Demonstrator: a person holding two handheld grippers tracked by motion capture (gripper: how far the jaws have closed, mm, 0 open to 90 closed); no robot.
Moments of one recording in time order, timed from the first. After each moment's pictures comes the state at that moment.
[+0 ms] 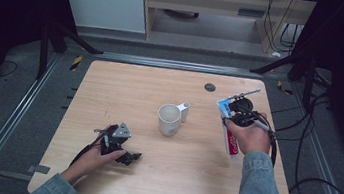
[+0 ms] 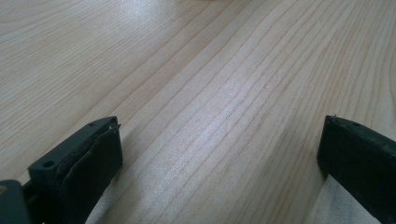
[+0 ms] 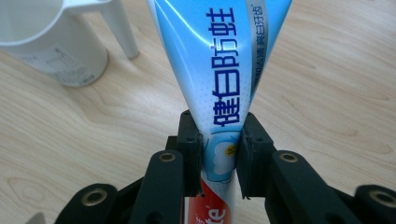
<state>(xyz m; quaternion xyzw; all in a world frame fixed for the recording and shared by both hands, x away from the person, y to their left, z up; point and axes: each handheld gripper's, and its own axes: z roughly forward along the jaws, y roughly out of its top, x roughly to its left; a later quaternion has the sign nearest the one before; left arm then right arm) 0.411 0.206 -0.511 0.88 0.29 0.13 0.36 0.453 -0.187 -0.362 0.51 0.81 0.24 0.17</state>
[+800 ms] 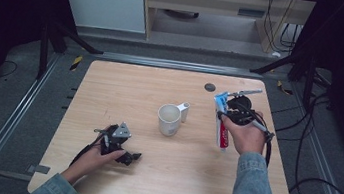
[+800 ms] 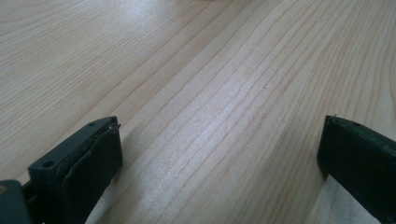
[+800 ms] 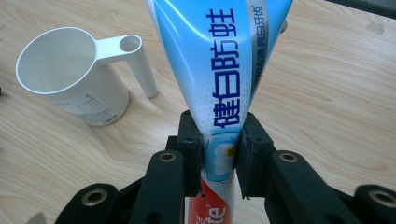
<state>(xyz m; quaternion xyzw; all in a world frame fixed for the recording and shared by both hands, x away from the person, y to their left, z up) 0.411 0.207 -0.511 0.88 0.29 0.13 0.36 0.455 -0.181 -0.363 0.50 0.78 0.32 0.18</state>
